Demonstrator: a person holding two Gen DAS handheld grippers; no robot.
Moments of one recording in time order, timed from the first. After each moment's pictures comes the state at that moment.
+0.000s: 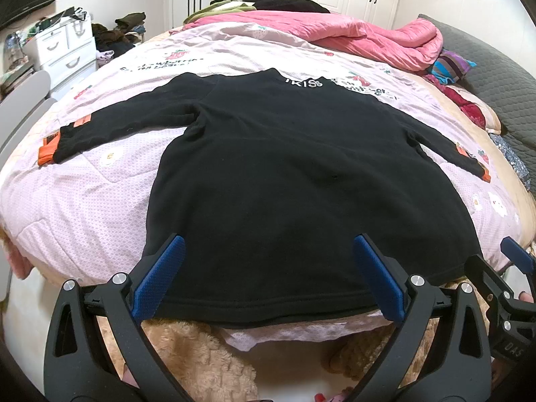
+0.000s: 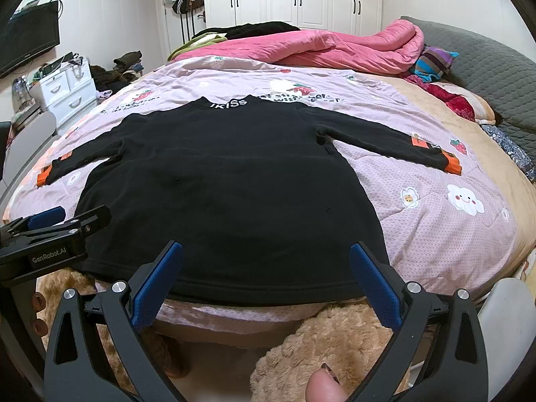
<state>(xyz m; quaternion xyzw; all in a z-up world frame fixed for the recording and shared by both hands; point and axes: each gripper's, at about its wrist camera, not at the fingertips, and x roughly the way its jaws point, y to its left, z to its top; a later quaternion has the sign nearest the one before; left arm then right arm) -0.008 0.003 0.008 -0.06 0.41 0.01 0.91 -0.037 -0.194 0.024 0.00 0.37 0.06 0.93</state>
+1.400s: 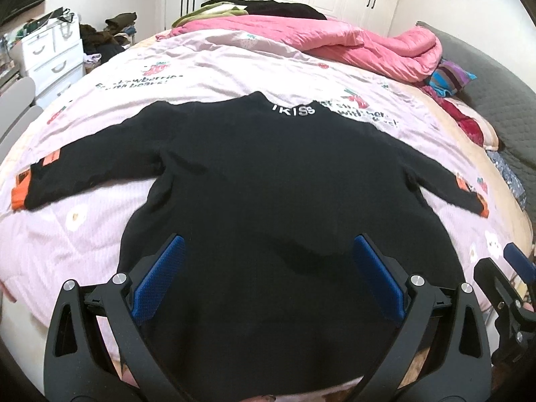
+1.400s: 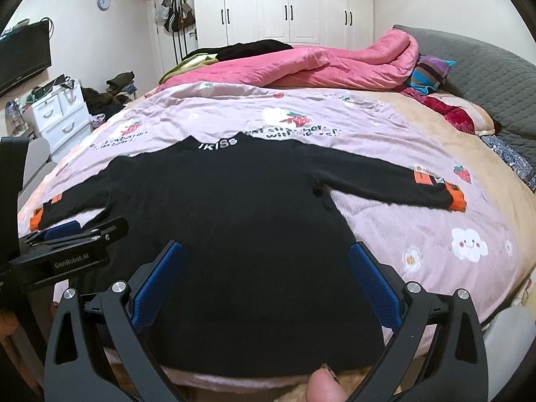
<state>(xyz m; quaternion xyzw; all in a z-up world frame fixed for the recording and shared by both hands) 0.081 -0.001 0.032 -0.07 0.41 0.00 0.91 0.039 -0.199 0.062 0.02 0.34 0.04 0.94</state>
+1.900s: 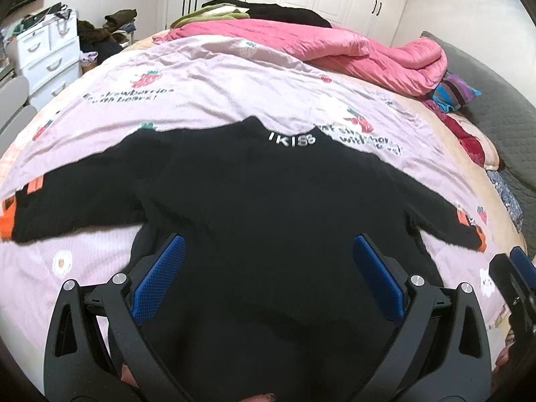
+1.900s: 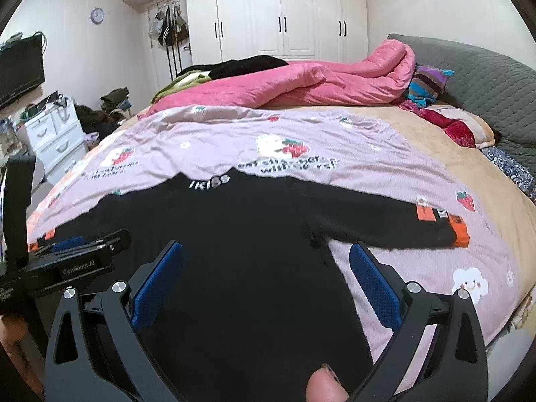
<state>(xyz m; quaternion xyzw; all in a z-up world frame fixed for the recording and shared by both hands) 0.141 0.001 0.053 -0.09 0.40 -0.01 0.91 0.095 -0.206 0.099 0.03 0.31 0.03 0.95</state>
